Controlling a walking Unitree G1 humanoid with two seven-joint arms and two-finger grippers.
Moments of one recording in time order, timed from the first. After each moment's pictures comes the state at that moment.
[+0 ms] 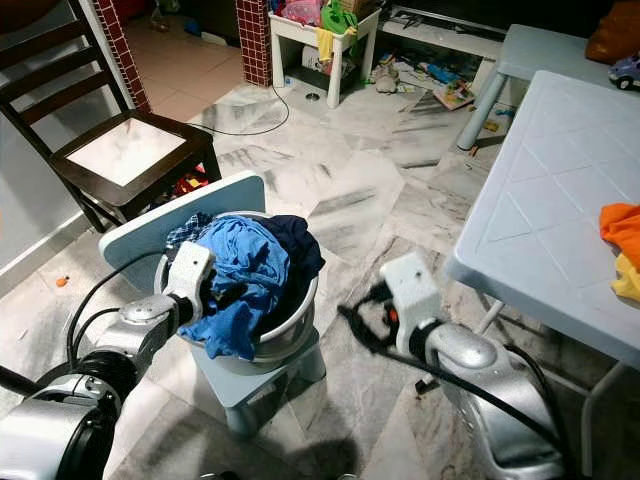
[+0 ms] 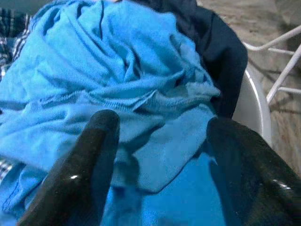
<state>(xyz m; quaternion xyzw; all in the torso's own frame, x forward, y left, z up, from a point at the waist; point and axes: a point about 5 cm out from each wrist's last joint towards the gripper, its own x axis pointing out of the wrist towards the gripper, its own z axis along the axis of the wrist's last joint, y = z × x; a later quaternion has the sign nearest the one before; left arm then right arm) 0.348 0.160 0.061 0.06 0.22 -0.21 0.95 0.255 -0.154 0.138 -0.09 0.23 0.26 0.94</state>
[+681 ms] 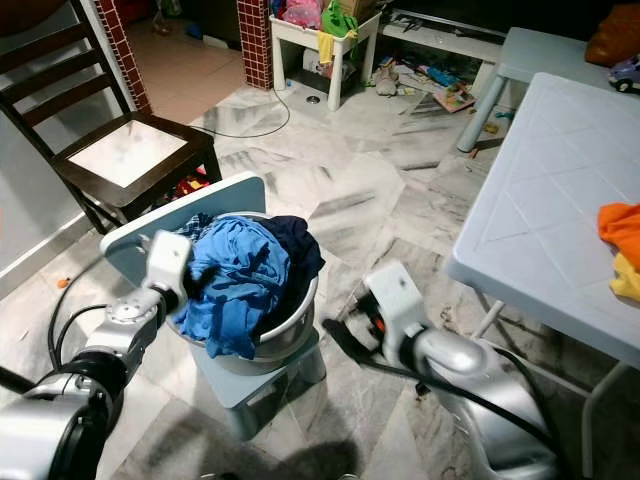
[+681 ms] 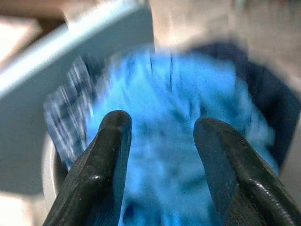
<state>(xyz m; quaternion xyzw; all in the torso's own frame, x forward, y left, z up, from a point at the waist) 0.356 0.176 0.084 0.07 0.10 -0.11 0.99 0.262 -0.134 0.142 -0.07 0.19 0.28 0.94</state>
